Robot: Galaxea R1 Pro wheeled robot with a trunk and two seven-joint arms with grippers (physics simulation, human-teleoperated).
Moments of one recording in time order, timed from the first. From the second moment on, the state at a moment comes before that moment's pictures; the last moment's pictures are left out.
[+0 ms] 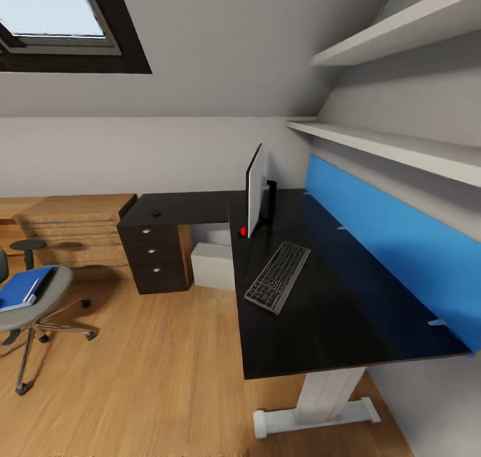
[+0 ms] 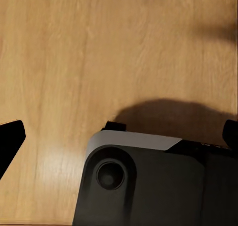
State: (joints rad) left arm 0.04 -0.04 -0.19 -0.30 0.27 -0.38 0.19; right arm -0.20 -0.02 0.01 0.02 -0.13 -0.65 0.01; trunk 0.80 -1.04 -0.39
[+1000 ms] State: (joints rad) left arm 0.04 -0.05 -0.19 -0.30 0.27 -0.44 0.19; right arm -0.20 -0.02 0.01 0.02 -0.13 -0.65 0.01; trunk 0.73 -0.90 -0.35
